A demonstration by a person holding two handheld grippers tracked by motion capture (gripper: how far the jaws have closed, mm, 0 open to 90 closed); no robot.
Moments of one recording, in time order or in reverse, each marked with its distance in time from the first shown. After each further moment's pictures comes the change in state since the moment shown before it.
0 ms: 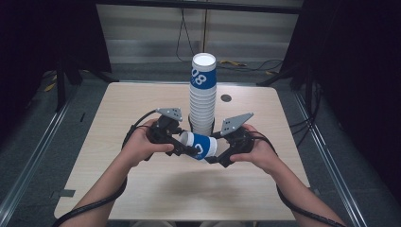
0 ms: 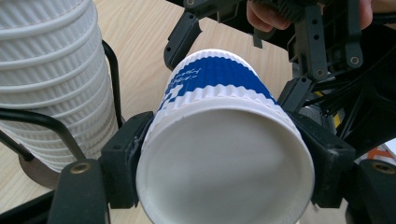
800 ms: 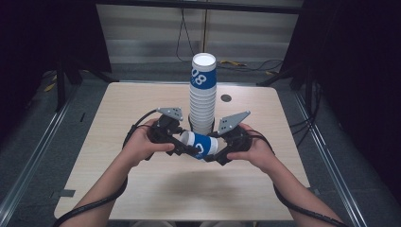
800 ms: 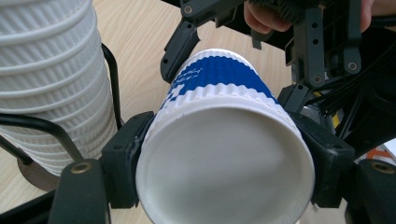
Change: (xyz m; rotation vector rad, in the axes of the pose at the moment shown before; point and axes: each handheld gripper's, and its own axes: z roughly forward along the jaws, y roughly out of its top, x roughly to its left) left arm 0.001 0.001 0.001 -0.009 -0.005 0.001; right arm 0.000 0.007 0.004 -0.005 0.018 -0.012
